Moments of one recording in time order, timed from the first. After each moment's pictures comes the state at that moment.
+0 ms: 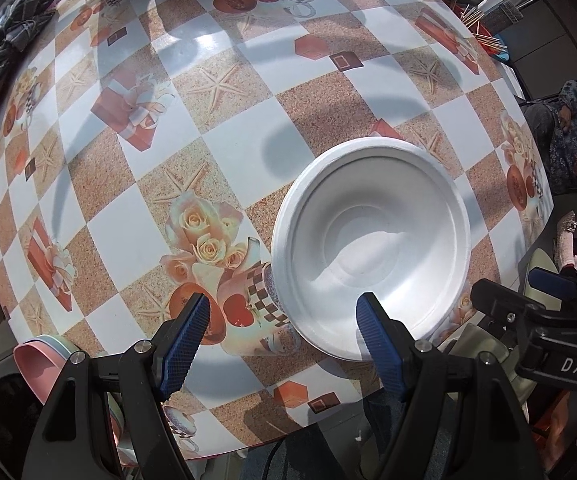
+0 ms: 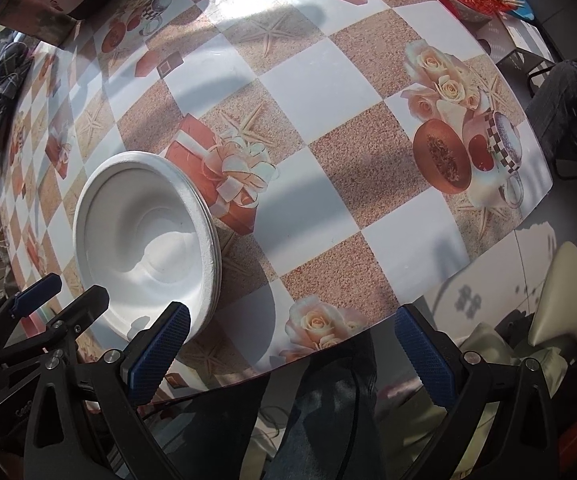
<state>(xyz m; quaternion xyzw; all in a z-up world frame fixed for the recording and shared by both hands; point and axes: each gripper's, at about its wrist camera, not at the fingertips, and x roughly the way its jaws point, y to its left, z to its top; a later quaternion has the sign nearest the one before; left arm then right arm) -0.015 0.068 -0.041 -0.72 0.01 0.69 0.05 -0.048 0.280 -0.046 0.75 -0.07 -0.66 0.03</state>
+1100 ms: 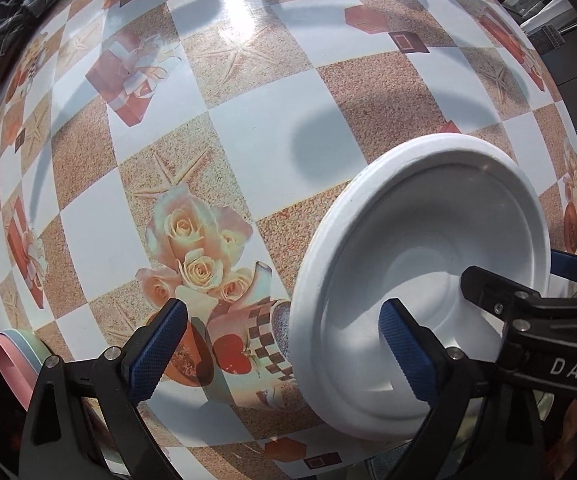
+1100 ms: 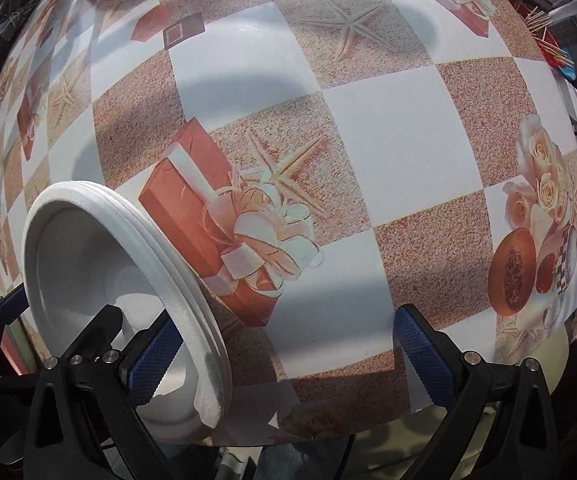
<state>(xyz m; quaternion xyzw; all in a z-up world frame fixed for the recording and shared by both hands) -0.024 0.079 -0.099 -0.72 -0.01 0.69 -0.02 -0.114 0.228 -0.097 0.76 0.03 -0.64 0.08</state>
